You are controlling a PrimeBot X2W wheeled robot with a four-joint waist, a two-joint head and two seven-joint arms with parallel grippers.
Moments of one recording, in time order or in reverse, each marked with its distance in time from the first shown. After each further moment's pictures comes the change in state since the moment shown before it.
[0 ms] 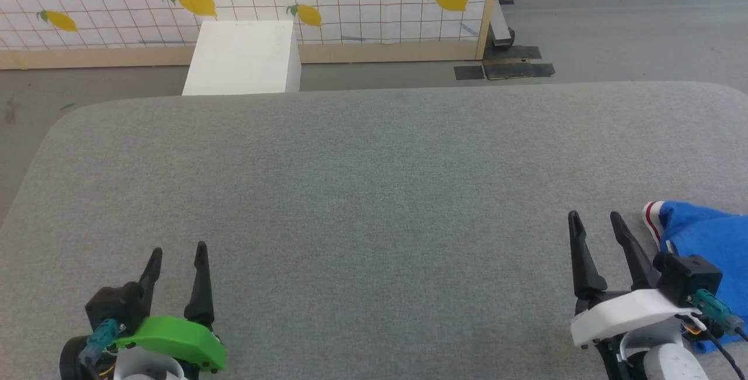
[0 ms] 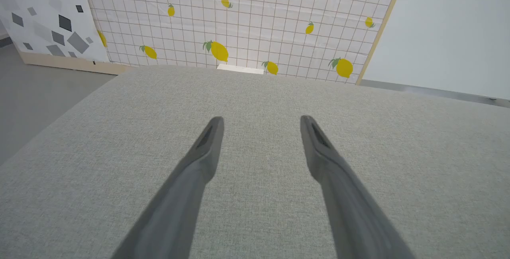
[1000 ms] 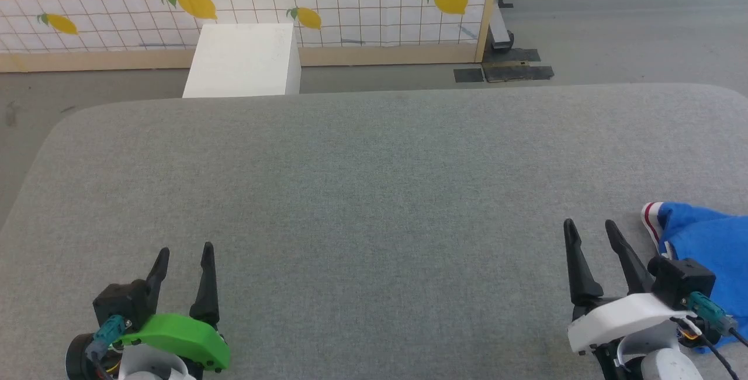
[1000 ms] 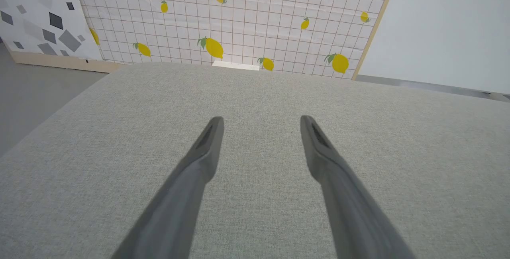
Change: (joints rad) left arm -0.019 0.000 -0.022 0.030 -0.003 -0.009 0.006; right arm 0.010 0.000 0.006 0.012 0.003 0.000 0.021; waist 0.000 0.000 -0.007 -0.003
